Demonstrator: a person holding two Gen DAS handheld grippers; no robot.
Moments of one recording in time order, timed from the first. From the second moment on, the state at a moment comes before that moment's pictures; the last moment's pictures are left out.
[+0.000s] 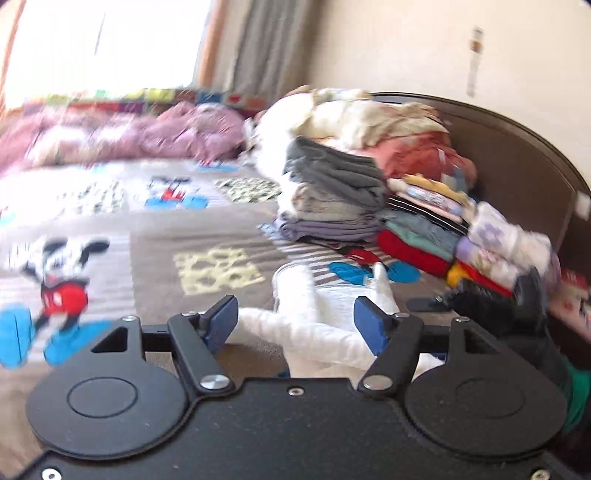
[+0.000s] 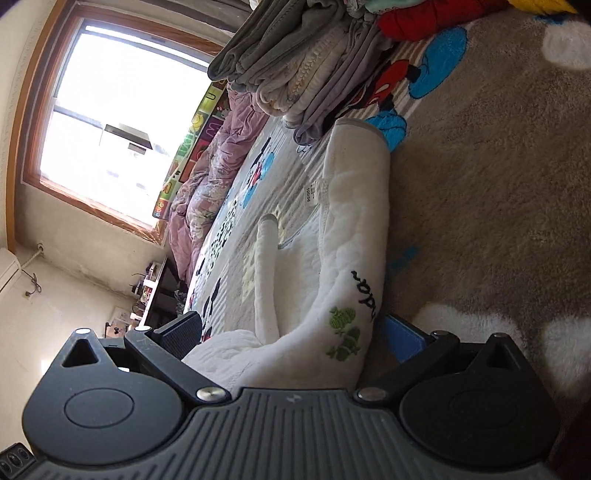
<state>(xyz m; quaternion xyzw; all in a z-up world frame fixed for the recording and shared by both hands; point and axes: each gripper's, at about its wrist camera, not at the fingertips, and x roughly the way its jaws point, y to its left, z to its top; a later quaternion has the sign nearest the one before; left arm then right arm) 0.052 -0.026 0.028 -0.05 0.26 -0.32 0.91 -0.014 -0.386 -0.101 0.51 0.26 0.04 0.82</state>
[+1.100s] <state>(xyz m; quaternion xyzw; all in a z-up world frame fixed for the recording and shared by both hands) 0.134 0.056 -0.008 -0.31 0.26 -0.18 0.90 0.134 -0.298 -0.024 0.38 0.24 0.13 0.88</state>
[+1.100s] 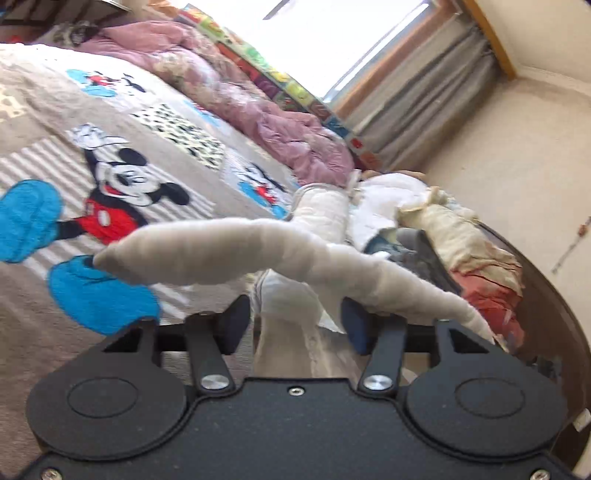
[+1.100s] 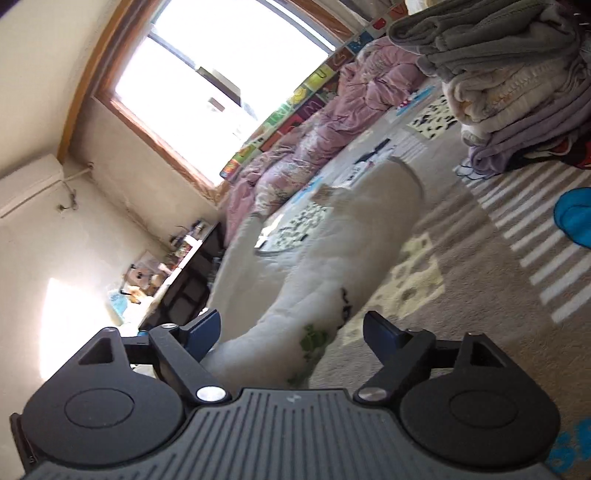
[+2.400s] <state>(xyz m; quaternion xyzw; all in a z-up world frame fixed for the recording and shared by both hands) 0.109 0.084 -0.063 -0.42 0.40 -0.06 0.81 0.060 -0.312 -0.104 0.33 0.27 -0.05 0.90</state>
